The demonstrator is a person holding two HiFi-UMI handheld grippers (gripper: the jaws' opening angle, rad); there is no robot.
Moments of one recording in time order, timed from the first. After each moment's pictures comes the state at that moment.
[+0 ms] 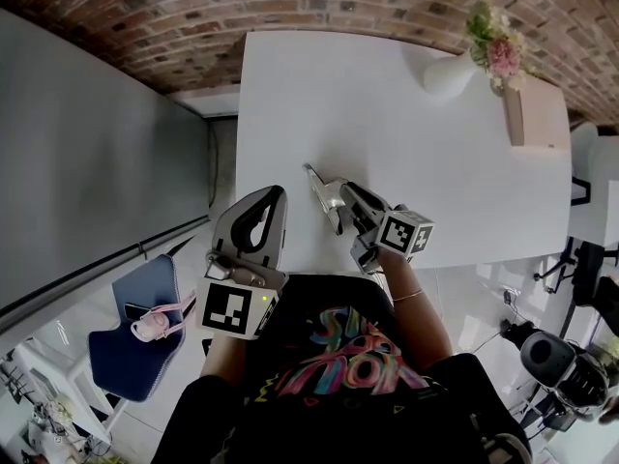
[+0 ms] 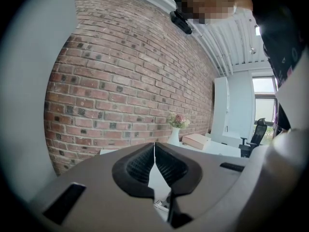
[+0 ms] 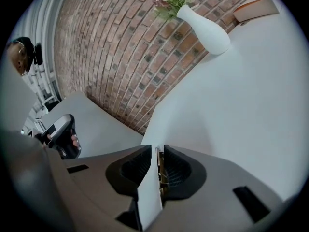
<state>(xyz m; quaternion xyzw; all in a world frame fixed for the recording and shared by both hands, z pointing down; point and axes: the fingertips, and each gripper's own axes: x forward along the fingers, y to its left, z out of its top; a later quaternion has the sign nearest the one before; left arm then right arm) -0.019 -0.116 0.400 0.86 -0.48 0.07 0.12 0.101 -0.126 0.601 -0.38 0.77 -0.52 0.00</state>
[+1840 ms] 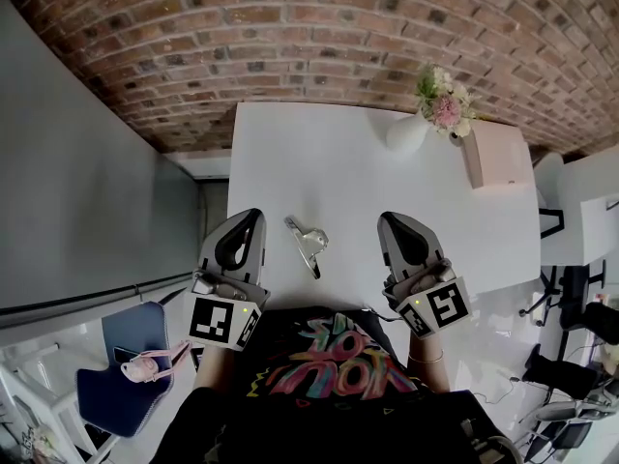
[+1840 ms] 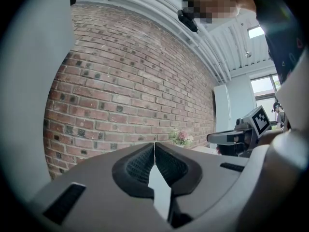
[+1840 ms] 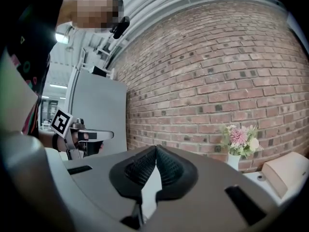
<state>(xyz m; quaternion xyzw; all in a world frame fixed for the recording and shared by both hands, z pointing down) -0.025 -0.128 0.322 0.86 -0.50 0.01 0.06 0.151 -0.126 0.308 -0.46 0.89 -0.05 -0.03</state>
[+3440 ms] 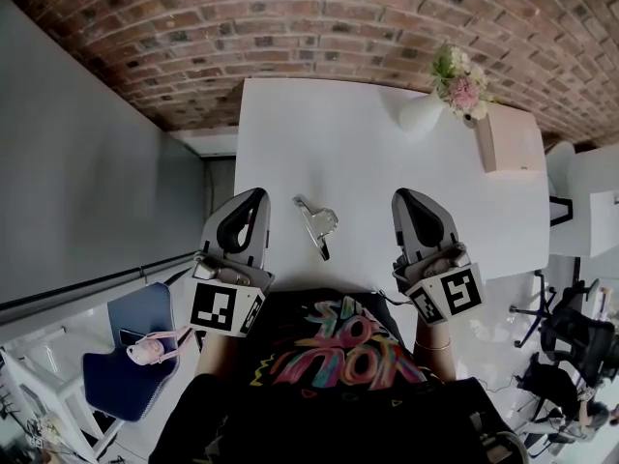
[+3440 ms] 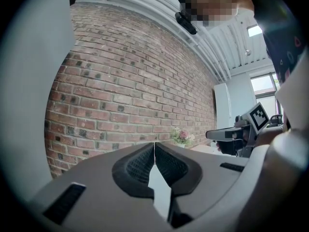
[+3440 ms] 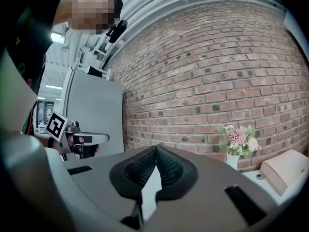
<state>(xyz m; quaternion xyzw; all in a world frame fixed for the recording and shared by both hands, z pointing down) -0.032 -0.134 0.327 0.86 -0.50 0.02 0.06 0.155 -0.134 0.318 -0.47 0.88 -0.06 -0.04</state>
